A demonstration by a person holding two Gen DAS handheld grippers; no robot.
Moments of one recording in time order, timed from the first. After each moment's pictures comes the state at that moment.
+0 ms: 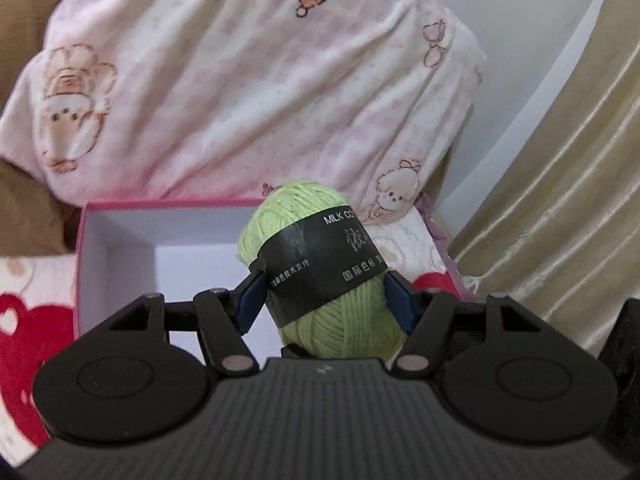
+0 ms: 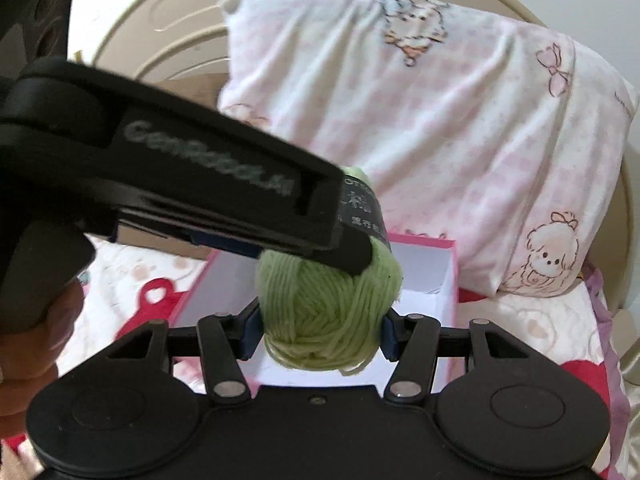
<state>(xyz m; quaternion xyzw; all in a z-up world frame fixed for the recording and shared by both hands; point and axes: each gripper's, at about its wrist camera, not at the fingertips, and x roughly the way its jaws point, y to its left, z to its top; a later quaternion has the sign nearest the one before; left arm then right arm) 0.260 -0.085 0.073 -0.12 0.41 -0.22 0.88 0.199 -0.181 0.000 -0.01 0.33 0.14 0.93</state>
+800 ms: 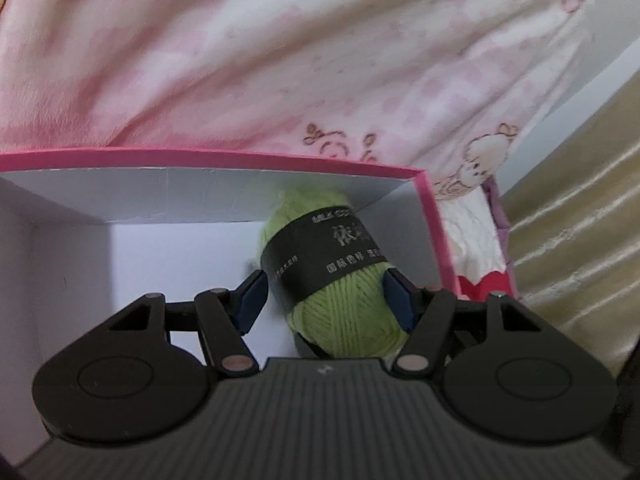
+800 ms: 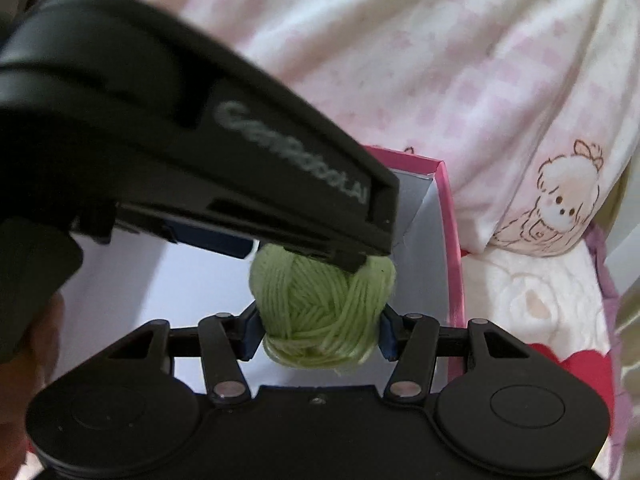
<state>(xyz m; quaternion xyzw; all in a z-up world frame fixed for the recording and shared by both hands) 0.384 -0.101 -0.060 -0.16 0.51 -0.21 0.82 0.313 -0.173 -0.113 -0.07 0.44 0.04 0.89</state>
